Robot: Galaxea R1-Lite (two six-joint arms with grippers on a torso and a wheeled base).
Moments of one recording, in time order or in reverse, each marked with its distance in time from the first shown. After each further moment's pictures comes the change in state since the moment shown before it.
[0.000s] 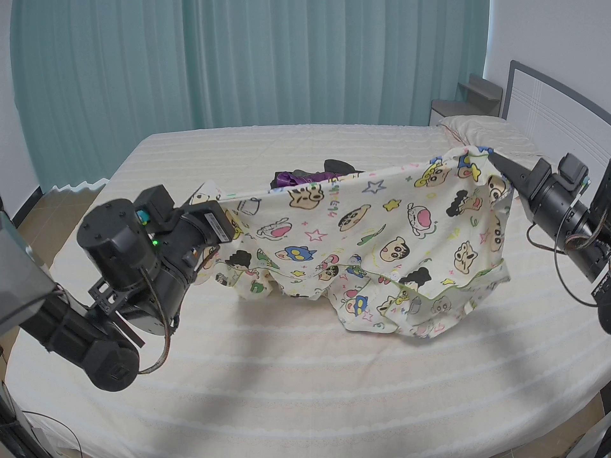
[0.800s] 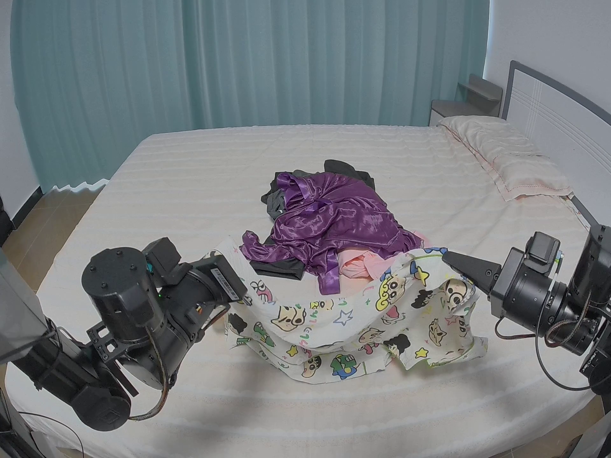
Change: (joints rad) left arm -0.117 0.001 0.206 0.037 -0.024 -0.266; right arm 0.250 0.015 0.291 -0.055 0.015 0.212
